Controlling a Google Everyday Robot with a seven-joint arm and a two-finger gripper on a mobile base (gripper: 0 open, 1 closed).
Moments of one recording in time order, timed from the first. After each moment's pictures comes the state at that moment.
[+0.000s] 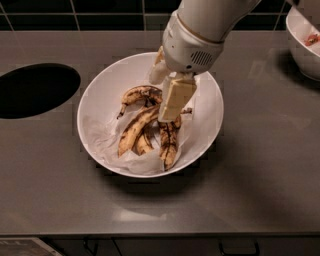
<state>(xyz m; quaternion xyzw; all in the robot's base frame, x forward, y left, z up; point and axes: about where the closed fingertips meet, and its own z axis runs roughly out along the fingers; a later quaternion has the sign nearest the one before) 0.486 -0.010 0.955 -0.77 0.61 0.07 0.19</state>
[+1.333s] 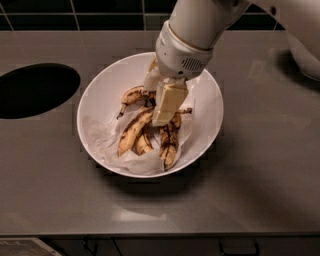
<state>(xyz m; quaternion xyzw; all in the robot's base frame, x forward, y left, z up) 0.492 0.001 0.937 -0.77 0.61 0.09 0.18</state>
